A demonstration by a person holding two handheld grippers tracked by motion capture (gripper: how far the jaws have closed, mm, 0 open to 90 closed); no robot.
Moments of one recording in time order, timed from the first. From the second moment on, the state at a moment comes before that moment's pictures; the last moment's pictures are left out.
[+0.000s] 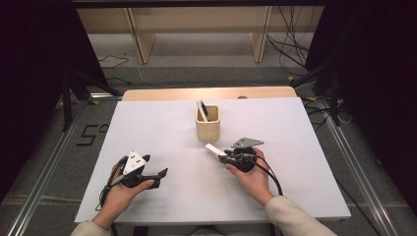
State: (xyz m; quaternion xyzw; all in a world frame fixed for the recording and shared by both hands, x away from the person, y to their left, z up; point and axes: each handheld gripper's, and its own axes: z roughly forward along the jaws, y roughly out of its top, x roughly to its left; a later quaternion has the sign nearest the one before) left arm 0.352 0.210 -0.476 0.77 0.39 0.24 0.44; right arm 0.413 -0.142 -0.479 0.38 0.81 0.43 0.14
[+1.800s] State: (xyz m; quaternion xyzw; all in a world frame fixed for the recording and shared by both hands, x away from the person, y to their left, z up) left arm 0.369 0.132 -0.477 0.91 0.10 0.09 0.40; right arm 0.373 -0.111 -0.458 0.19 0.88 0.43 -0.01
